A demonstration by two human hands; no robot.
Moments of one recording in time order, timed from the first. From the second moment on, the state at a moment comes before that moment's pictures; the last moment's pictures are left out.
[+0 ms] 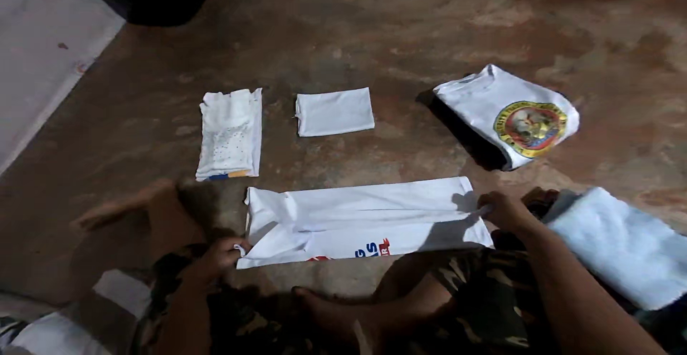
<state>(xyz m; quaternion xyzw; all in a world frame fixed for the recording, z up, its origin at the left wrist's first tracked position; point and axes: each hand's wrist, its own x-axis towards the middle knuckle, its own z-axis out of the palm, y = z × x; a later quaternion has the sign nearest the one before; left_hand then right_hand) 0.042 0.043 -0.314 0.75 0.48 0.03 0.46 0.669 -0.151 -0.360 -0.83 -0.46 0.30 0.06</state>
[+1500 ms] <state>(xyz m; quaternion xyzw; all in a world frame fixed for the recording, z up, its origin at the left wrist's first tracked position) 0.105 0.156 -0.394 0.62 0.72 0.17 0.25 0.670 -0.096 -0.399 -0.89 -0.36 0.23 0.17</state>
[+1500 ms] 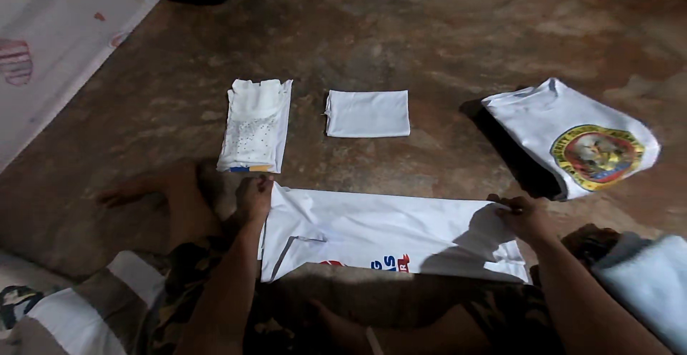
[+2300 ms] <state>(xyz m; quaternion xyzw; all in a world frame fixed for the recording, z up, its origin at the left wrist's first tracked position) 0.086 0.148 -0.414 0.70 0.67 0.17 0.17 0.677 -0.099 -0.400 -0.90 -0.33 0.23 0.16</state>
